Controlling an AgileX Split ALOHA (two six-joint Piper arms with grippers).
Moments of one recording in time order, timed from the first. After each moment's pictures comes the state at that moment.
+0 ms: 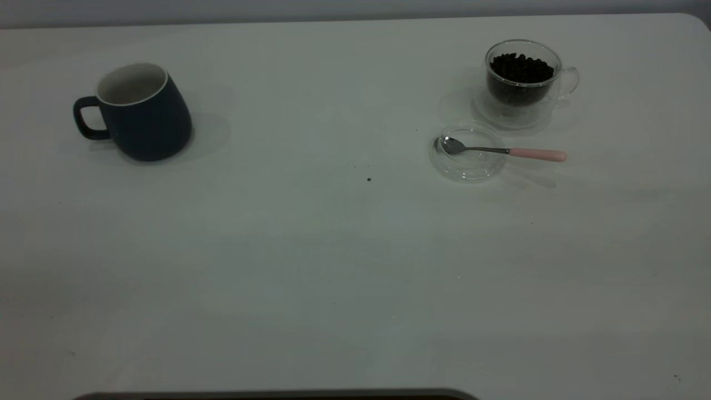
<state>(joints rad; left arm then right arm) -0.04 -0.02 -0.49 -0.06 1.14 0.03 0.00 0.03 -0.47 0.06 1.12 -0.12</state>
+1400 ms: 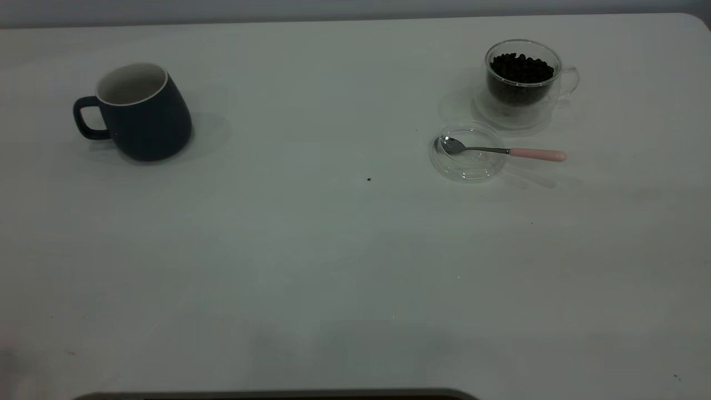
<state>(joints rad) -0.04 0.79 -0.83 0.03 0.91 0.04 0.00 0.03 -0.47 0.06 1.12 -0.12</state>
